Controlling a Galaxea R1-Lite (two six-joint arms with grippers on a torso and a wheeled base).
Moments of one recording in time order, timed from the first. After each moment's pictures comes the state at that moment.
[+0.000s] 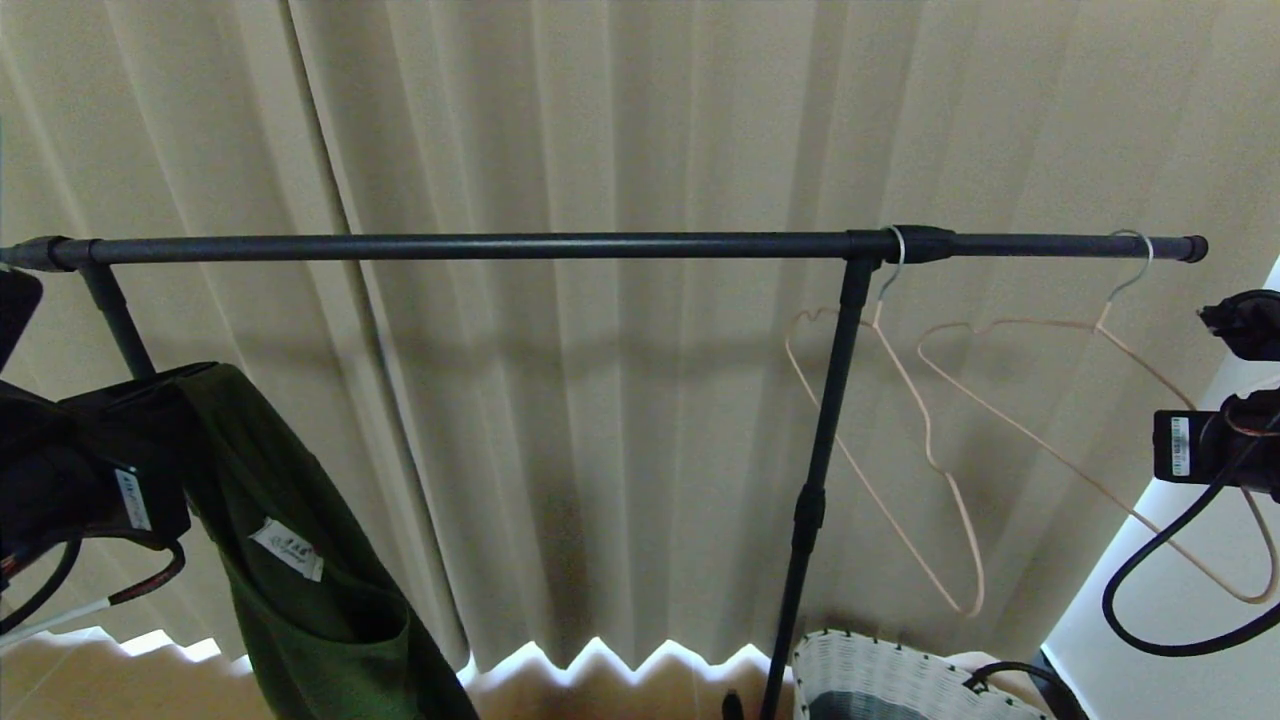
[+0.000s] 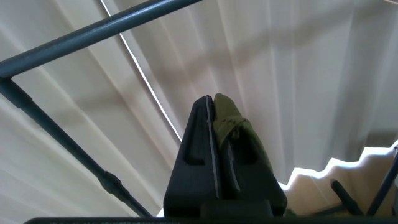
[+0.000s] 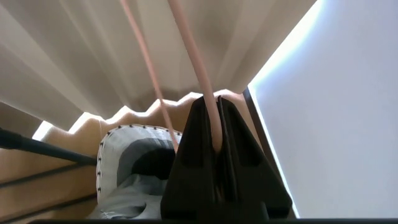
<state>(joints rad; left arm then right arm) -0.29 1.07 -0.55 -0.44 0.15 0.31 -0.11 1.47 -0.83 -0.04 -0.23 0.05</state>
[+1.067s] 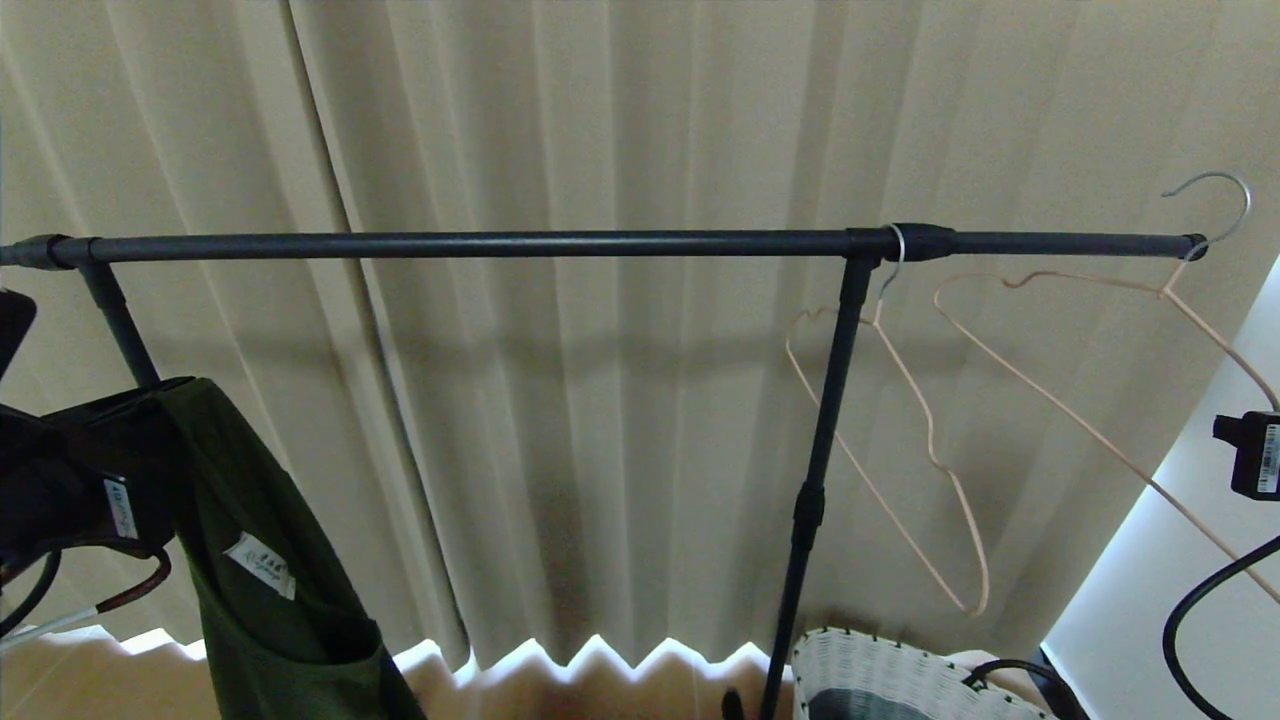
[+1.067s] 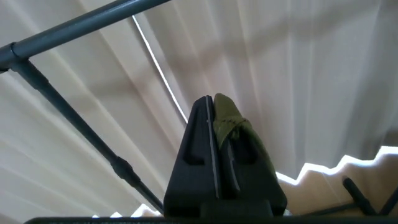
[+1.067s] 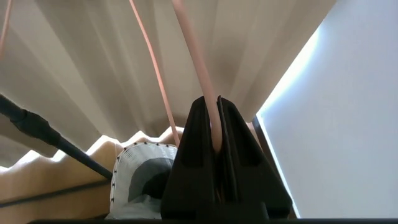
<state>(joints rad) -0.23 1.06 -0.52 -0.44 0.15 0.32 -0.10 1.23 -0.71 -0.10 -0.18 0.04</state>
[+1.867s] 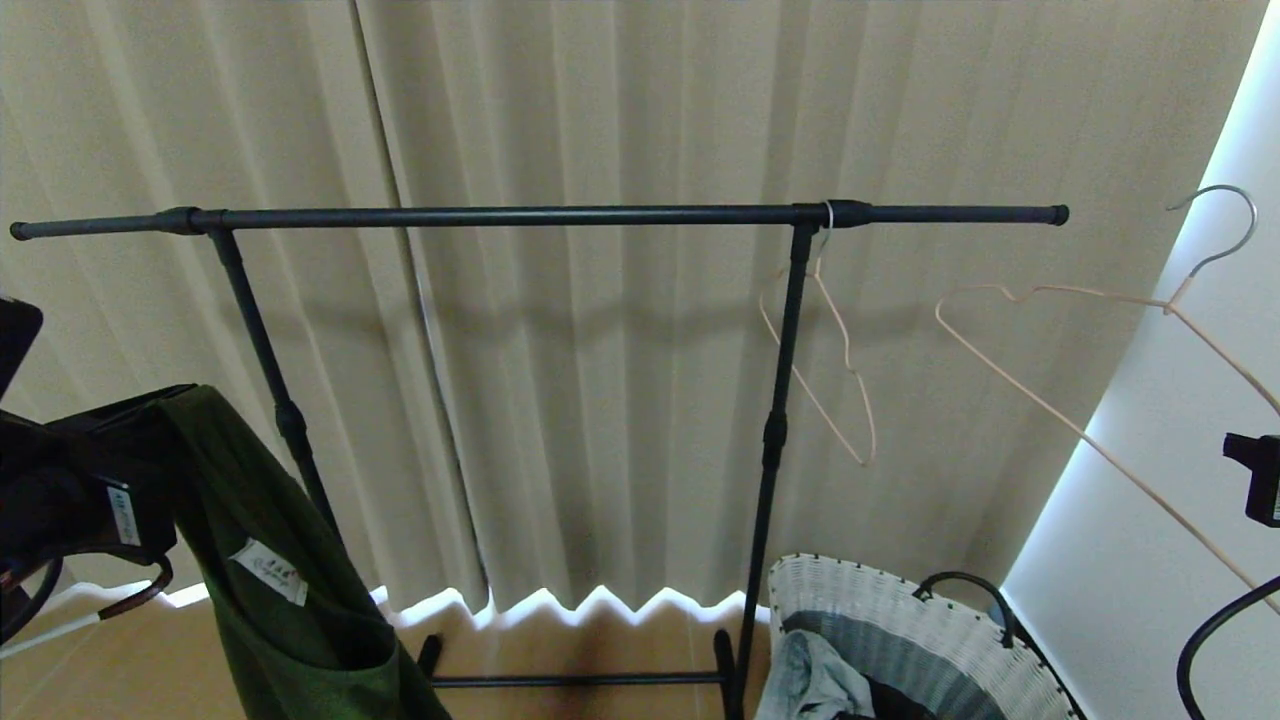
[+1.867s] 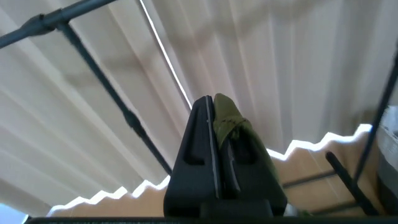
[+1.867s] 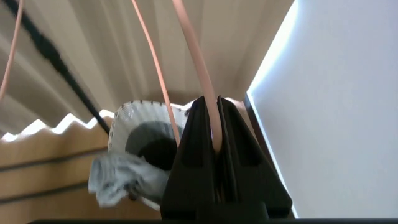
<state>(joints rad) -0.23 1.06 -0.51 -0.44 0.15 0.32 -0.09 1.18 -0.65 -0.10 -0.17 0.03</state>
